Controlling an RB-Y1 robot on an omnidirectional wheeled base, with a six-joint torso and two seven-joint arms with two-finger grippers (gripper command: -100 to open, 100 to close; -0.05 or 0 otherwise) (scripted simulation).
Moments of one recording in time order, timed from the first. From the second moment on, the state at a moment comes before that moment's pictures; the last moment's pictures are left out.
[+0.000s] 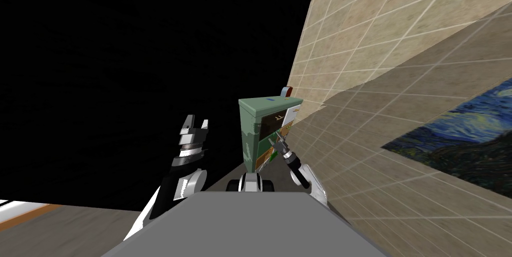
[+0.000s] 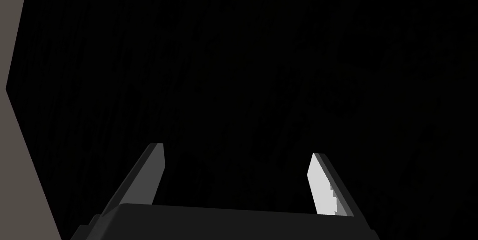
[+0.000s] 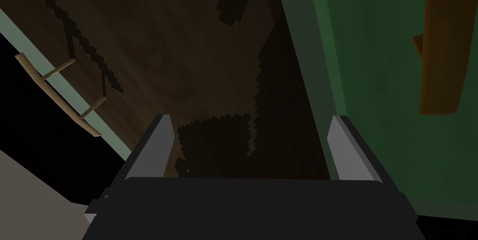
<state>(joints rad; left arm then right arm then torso) 0.49 0.02 0.04 -2.30 0.08 -0.49 -0.02 0.22 -0.23 -0.03 -1.67 0.77 -0.79 1.69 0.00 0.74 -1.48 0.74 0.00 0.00</state>
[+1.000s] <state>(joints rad) 0.49 0.02 0.04 -2.30 0.08 -0.49 -0.02 0.19 -0.18 -0.07 -1.53 0.85 -0.86 1.95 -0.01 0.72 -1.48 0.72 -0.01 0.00</state>
